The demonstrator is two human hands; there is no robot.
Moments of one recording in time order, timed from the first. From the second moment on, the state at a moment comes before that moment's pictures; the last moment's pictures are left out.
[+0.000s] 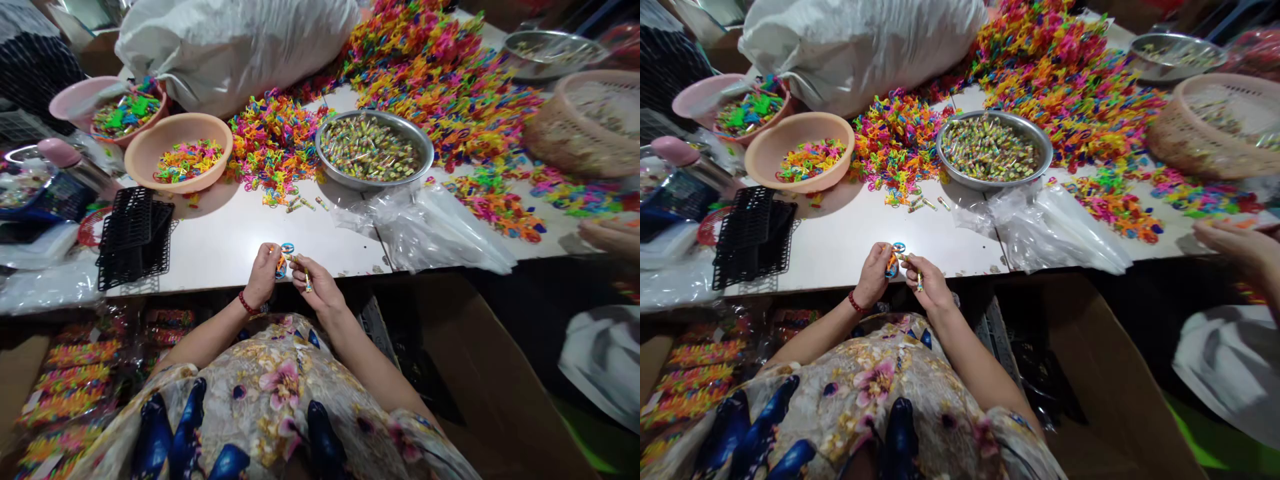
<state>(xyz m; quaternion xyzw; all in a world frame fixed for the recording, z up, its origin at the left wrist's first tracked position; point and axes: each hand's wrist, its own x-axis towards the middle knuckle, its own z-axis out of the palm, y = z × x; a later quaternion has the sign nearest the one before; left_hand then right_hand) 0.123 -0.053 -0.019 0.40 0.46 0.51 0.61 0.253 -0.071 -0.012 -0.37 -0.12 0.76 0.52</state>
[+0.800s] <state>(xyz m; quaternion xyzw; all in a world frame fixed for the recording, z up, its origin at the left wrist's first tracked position) 0.110 -0.036 -0.015 0.45 0.49 0.42 0.62 0.261 -0.063 -0.018 -0.43 -0.34 0.68 0.48</state>
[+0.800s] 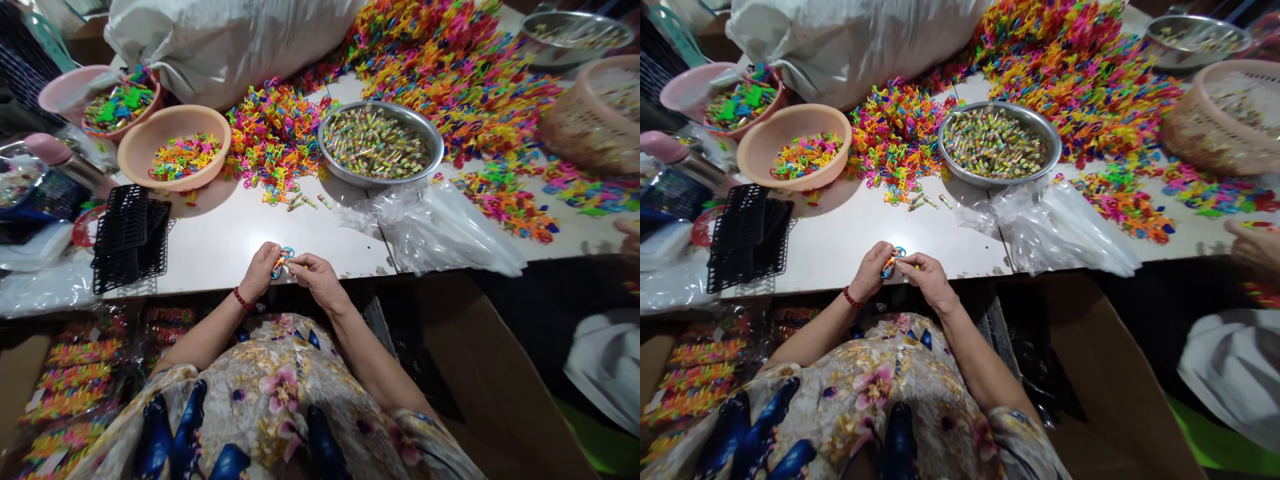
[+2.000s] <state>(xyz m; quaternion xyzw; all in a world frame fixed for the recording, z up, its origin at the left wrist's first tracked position) 0.105 0.145 -0.047 0.69 0.57 0.37 0.25 0.313 -0.025 -0.064 -0.65 -0.66 0.16 0.35</state>
